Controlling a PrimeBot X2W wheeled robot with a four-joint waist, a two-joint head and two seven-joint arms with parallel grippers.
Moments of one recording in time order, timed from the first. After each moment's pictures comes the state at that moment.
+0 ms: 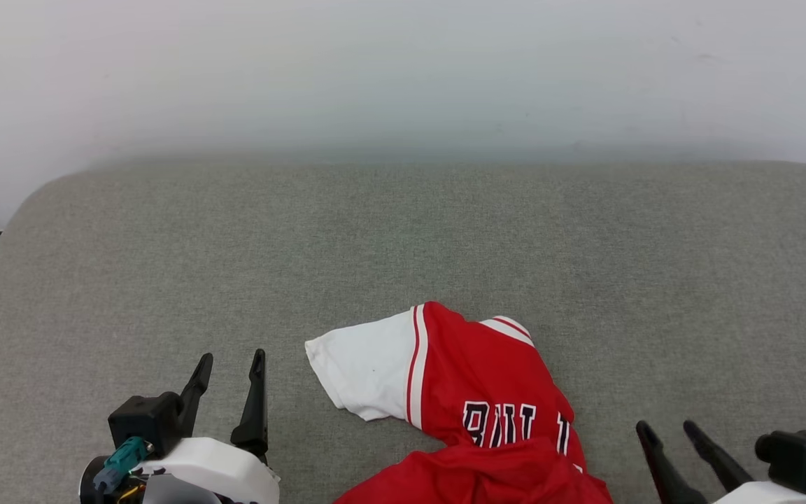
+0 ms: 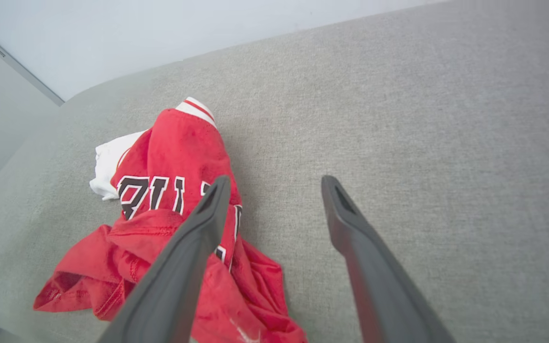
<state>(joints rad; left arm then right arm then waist) -0.05 0.41 -0.44 0.03 -0.66 0.29 -0.21 0.25 -0.07 -0.03 -0.19 0.37 0.13 0.29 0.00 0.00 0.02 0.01</state>
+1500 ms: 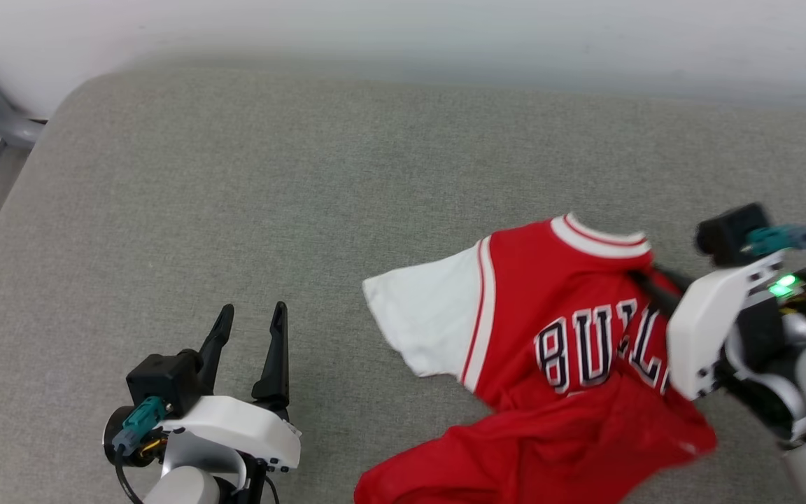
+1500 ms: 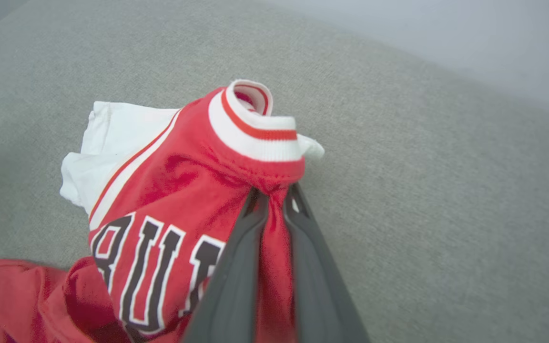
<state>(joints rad) -0.17 0.34 -0.44 0.10 -0.64 0.23 -0.25 -0.37 -0.38 0.27 0.06 0.47 0.13 0.57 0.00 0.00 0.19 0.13</state>
